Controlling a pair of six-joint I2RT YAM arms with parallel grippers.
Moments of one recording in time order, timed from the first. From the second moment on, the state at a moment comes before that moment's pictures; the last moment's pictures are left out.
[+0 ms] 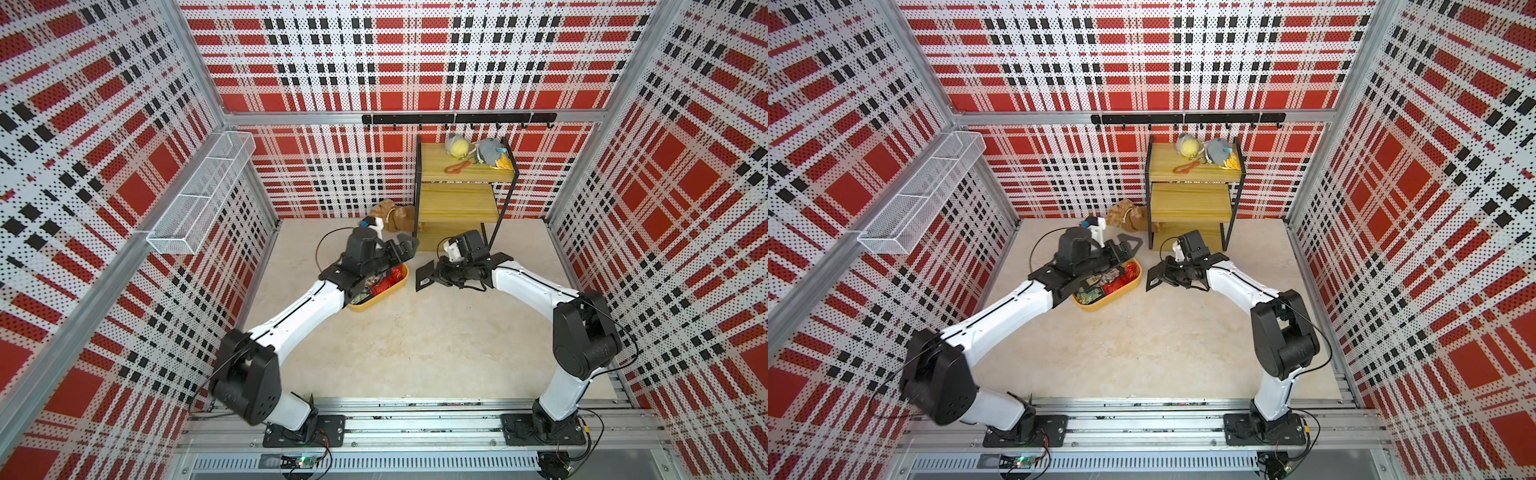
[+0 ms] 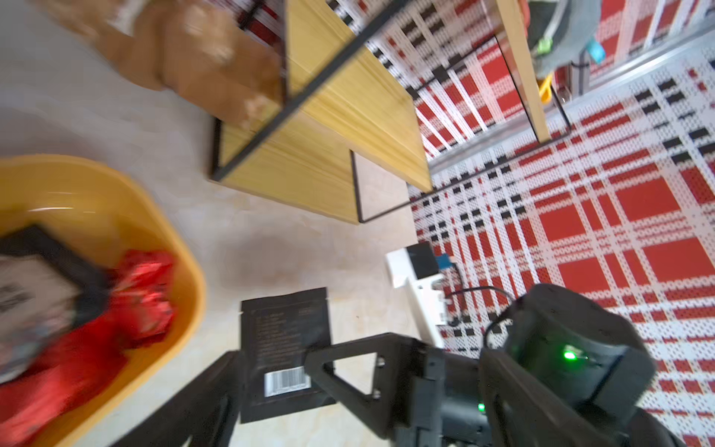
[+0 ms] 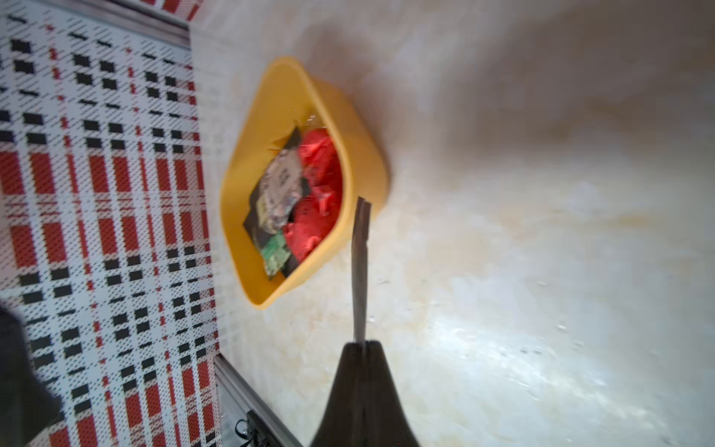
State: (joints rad) left arm -0.43 1.41 1.07 -0.02 0.20 -0.87; right arm 0.49 1.80 1.38 -0.40 -0.43 0.75
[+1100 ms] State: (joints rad) left arm -0.03 0.95 0.59 0.04 -0.17 -0.54; right arm 0.39 1.35 1.21 -0.39 -0.15 0.65
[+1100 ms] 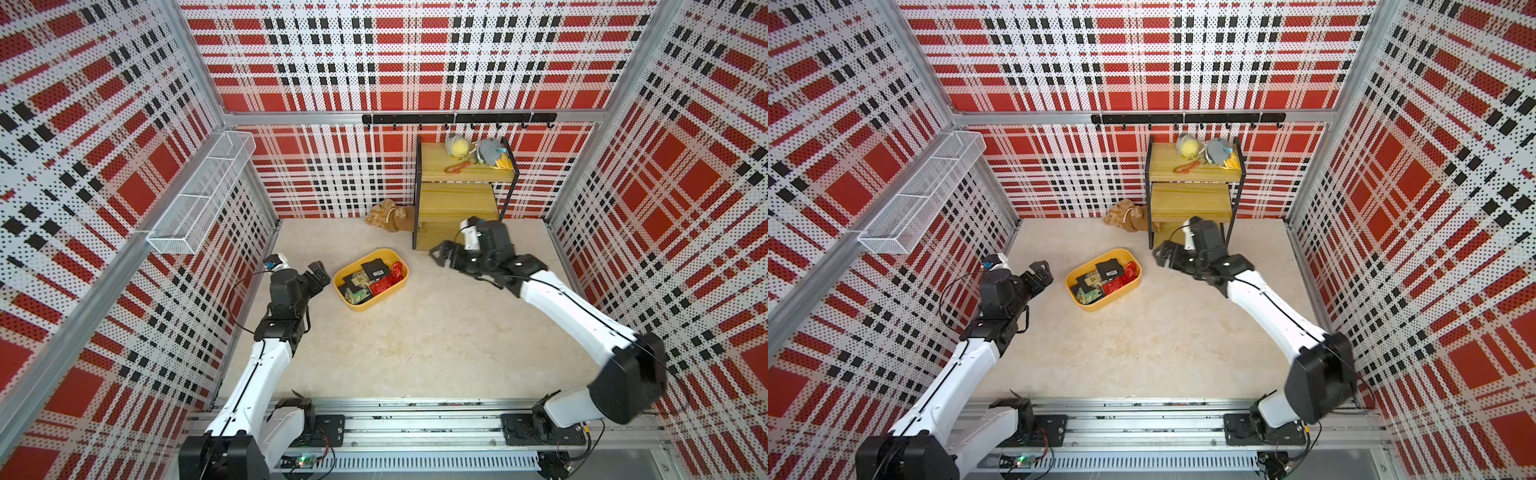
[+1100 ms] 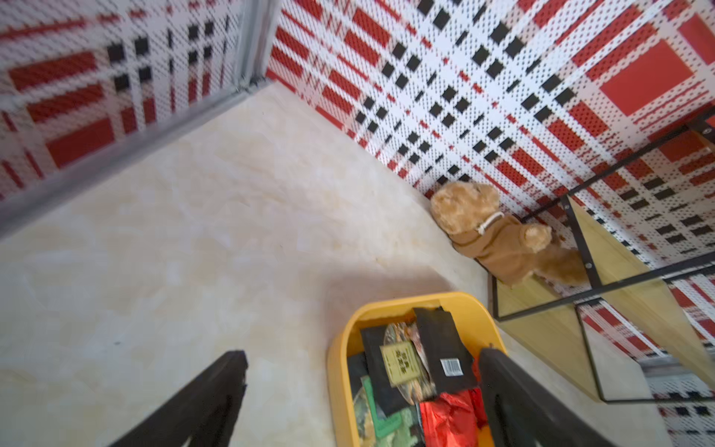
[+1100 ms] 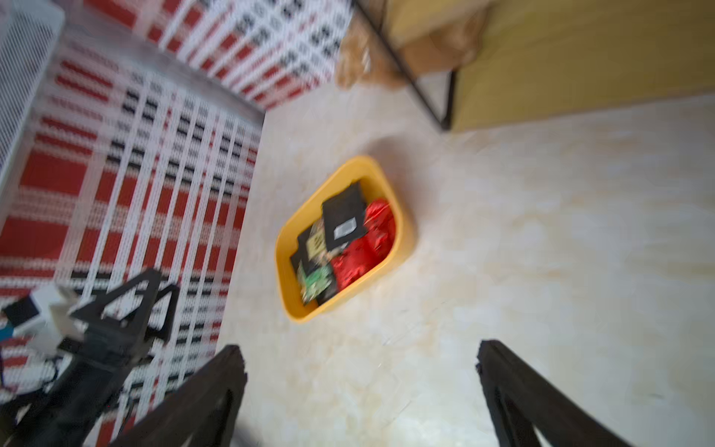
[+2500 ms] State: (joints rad) left arm -0.10 1.58 0.17 1.47 -0.49 -0.05; right arm 0.12 1.56 0.27 1.15 0.41 0.00
